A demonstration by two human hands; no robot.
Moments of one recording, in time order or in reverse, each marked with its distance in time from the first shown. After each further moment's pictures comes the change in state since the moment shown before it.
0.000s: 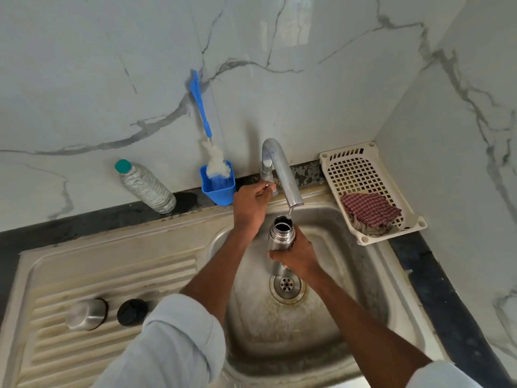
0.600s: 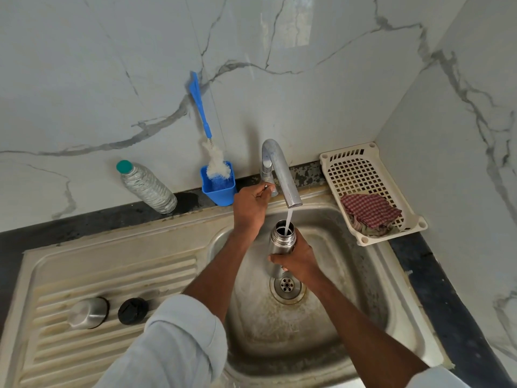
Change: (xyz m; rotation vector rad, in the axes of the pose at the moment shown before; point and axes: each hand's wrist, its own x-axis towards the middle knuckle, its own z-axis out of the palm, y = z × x) left_hand 0.002 -0.012 0.005 -0.008 0.024 -0.001; right_hand 0.003 0.016 0.004 0.112 -0.045 -0.023
